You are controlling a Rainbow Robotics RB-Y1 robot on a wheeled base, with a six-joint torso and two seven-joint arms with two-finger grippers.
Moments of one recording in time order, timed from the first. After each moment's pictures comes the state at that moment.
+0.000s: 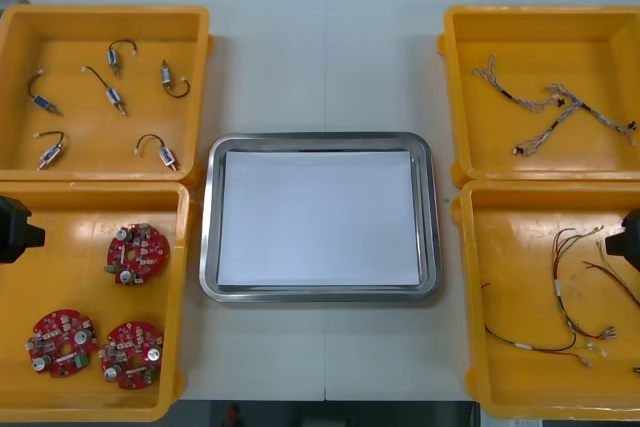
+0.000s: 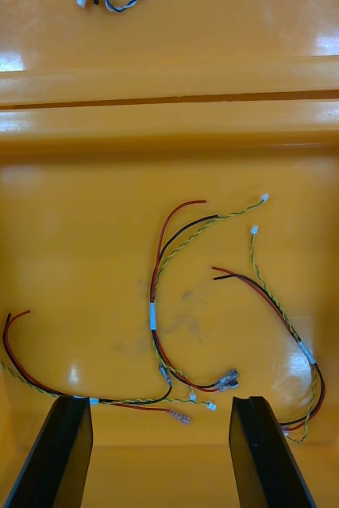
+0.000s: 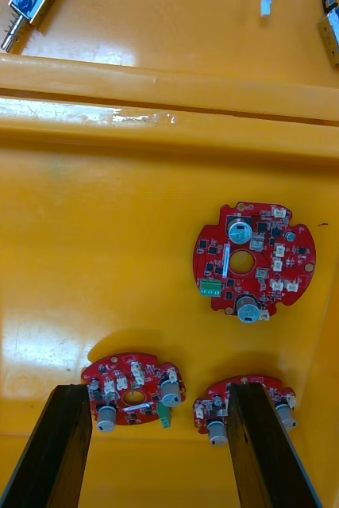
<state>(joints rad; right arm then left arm) -0.02 -0.69 -0.36 -2.37 -0.81 1.92 1.24 0.04 0.84 0.35 -2.36 0.91 1.79 -1.08</state>
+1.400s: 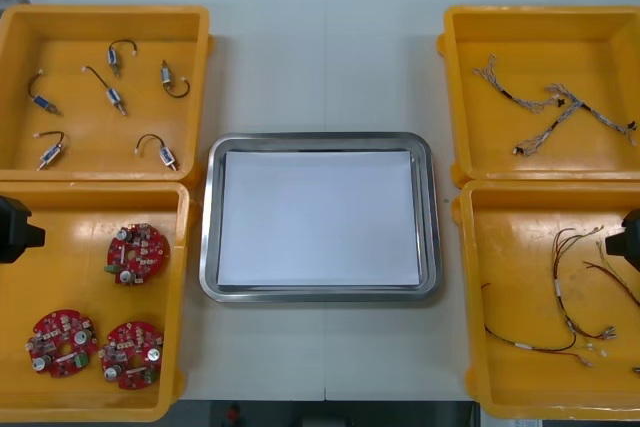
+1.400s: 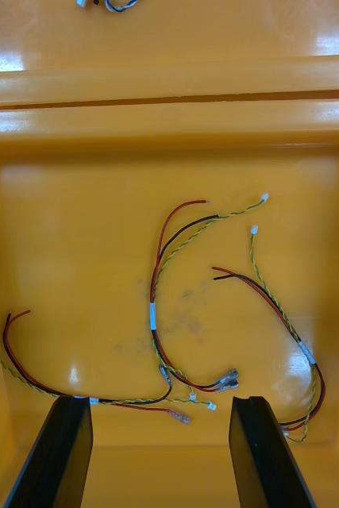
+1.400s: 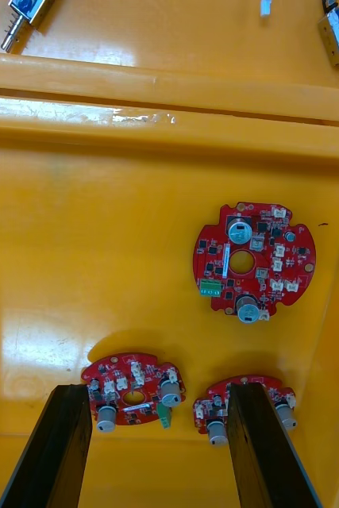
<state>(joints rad) -0.02 -0.69 -0.36 -2.37 -0.81 1.92 1.24 0.04 0.84 0.35 -2.36 0.91 1.79 -1.08</state>
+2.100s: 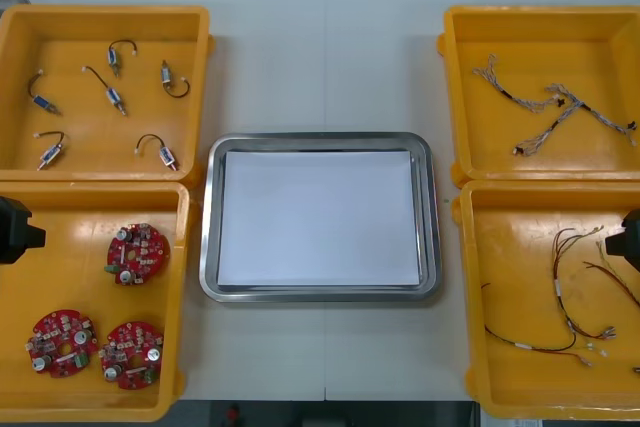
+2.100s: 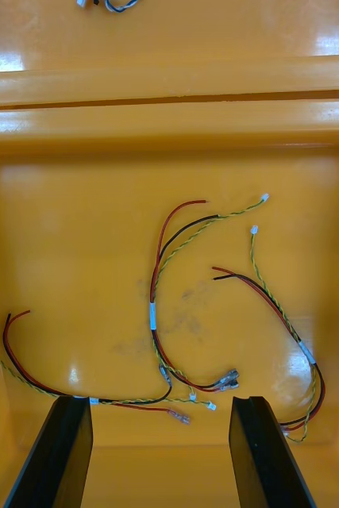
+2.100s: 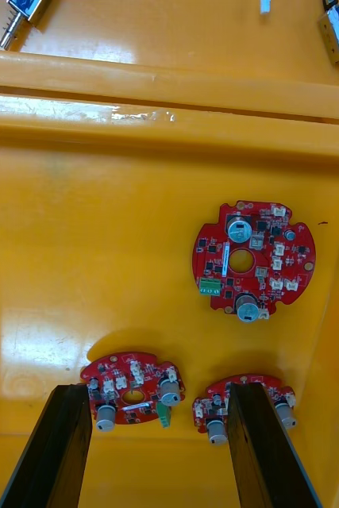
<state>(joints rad) -0.02 -0.69 -0.36 -2.37 -0.81 1.92 1.24 0.05 0.84 0.35 -2.36 0.91 1.79 -1.08</state>
